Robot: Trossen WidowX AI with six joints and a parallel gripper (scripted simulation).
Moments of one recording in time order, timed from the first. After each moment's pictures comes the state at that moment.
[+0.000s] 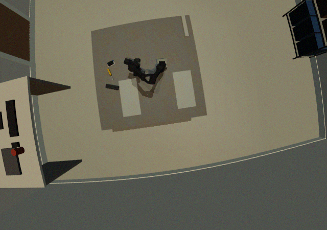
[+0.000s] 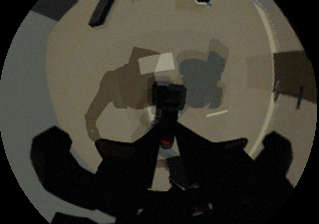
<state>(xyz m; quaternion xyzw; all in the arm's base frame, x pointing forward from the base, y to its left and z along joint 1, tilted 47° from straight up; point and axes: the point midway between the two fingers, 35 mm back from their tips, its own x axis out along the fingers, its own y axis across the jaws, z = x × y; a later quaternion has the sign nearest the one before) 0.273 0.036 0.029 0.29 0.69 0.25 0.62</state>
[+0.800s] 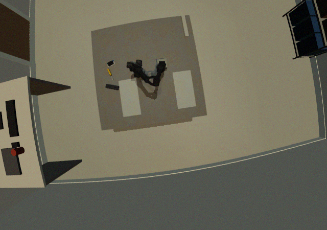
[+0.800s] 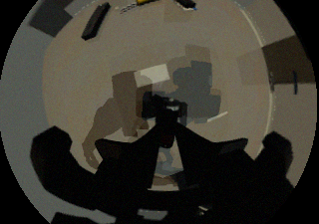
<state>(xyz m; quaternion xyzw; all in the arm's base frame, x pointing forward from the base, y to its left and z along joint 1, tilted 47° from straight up) 0.272 0.057 0.013 0.32 0.66 0.18 0.66</state>
